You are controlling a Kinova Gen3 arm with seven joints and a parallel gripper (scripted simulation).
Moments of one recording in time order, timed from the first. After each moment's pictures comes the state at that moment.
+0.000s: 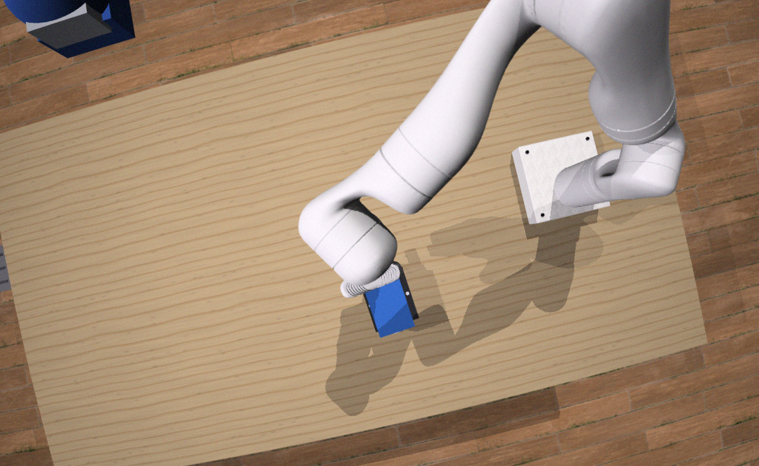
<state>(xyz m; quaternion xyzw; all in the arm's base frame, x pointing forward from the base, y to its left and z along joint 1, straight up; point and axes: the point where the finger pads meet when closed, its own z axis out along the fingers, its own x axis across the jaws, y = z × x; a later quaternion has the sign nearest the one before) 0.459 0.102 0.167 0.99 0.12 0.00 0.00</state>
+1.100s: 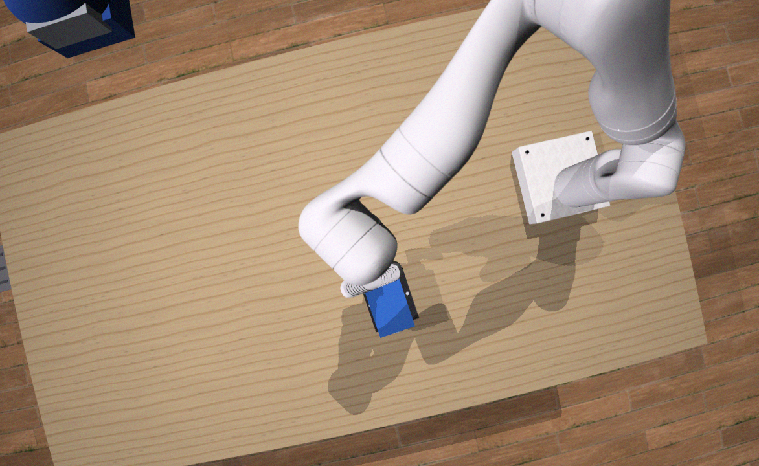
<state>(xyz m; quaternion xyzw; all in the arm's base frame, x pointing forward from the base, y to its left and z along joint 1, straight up) 0.459 0.102 0.167 0.99 0.12 0.00 0.00</state>
